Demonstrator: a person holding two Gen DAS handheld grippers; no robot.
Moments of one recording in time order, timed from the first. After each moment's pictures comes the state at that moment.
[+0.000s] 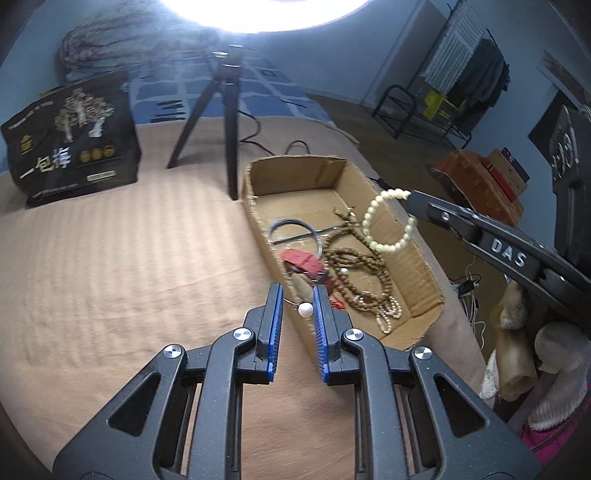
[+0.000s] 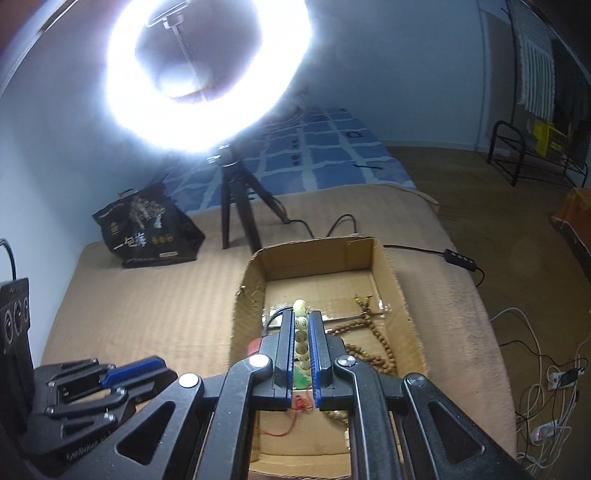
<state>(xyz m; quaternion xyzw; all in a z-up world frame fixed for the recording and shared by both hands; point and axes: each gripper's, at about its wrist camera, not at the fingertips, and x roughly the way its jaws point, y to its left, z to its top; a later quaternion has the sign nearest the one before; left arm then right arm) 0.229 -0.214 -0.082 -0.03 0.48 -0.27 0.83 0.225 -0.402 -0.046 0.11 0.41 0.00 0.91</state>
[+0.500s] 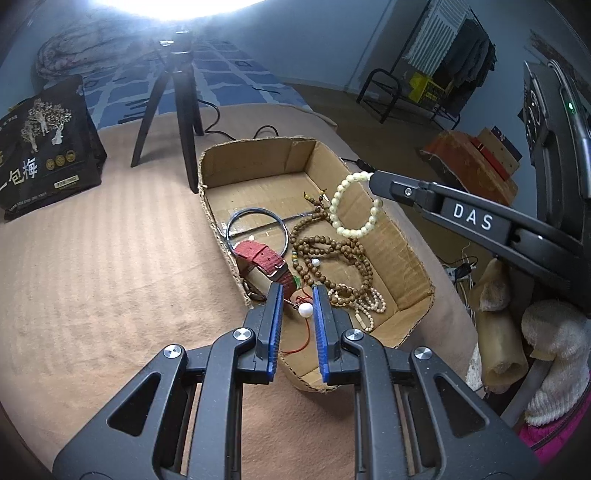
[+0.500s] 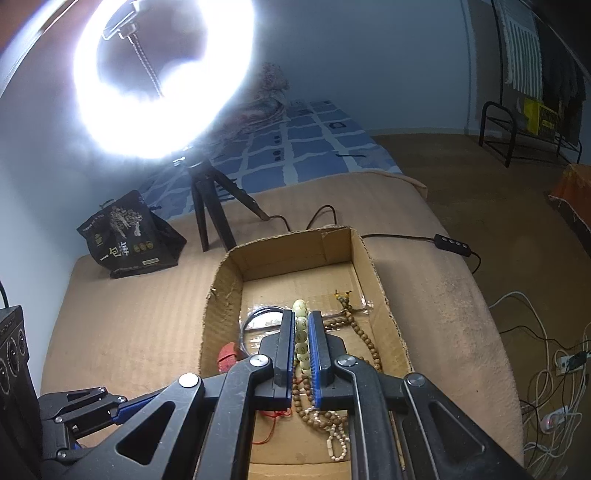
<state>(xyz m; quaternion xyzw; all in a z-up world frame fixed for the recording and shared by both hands) 0.221 -0.255 -0.096 0.00 0.49 -0.29 0.82 0.234 -0.427 -0.069 0.14 0.42 -0.01 0.90</state>
